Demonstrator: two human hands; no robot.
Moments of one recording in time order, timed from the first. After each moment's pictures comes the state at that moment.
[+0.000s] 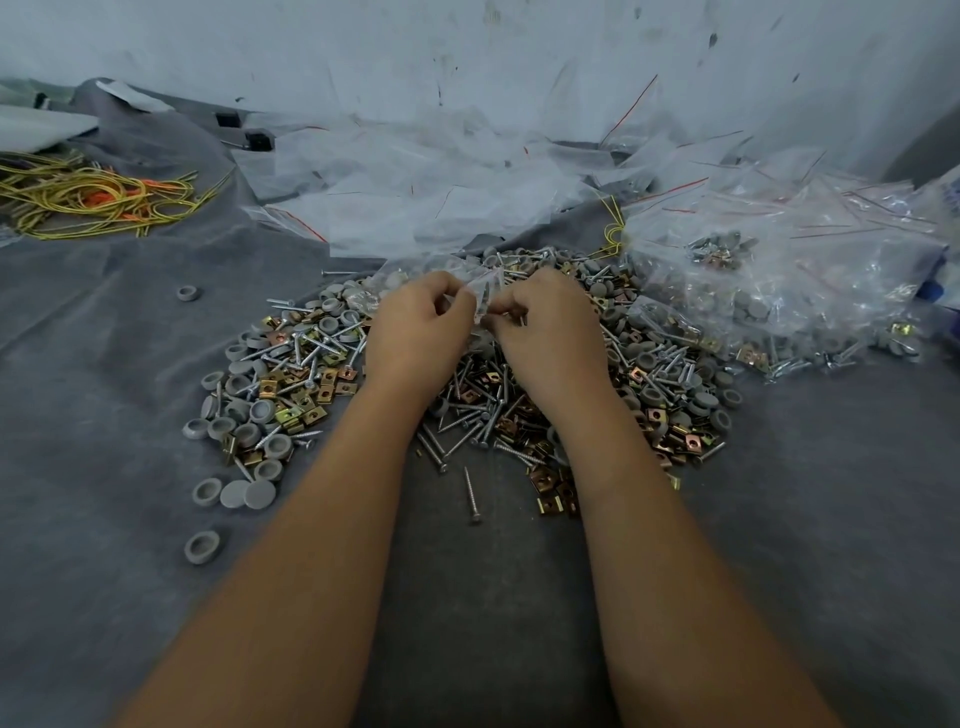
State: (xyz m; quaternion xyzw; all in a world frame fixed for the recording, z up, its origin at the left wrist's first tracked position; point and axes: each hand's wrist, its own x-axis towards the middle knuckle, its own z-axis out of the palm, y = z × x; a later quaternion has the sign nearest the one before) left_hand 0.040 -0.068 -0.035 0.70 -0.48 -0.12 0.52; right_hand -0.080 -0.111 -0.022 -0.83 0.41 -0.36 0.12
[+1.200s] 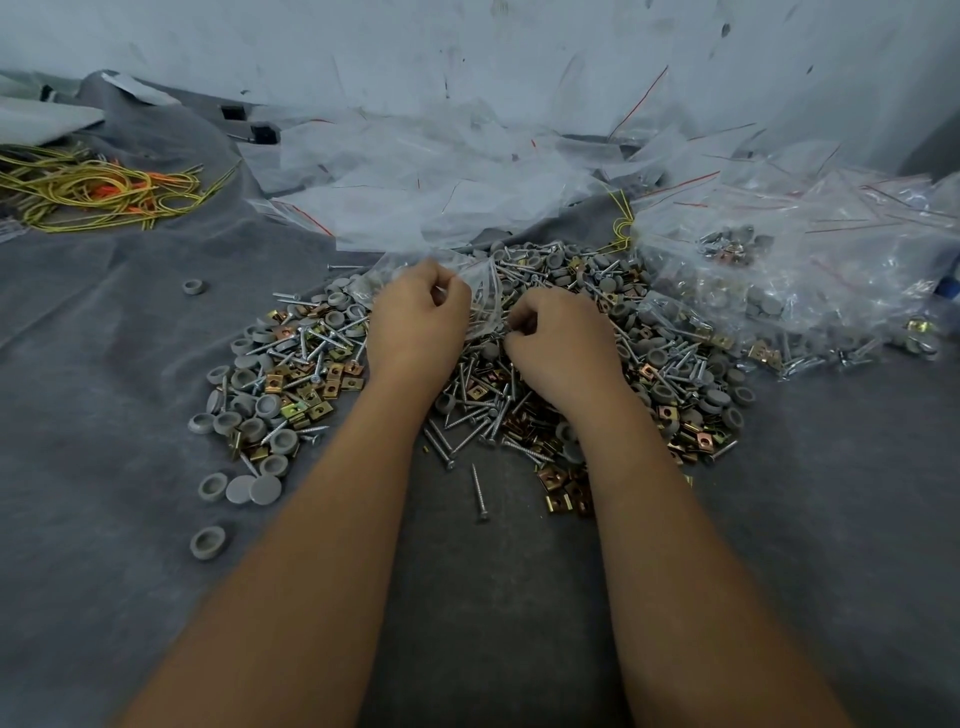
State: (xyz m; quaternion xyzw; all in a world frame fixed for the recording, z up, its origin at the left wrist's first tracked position) left_hand 0.043 -0.072 -0.040 0.73 -0.43 -0.09 0.53; right_hand -0.085 -0.113 -0.025 -0.83 0.49 -0.24 0.14
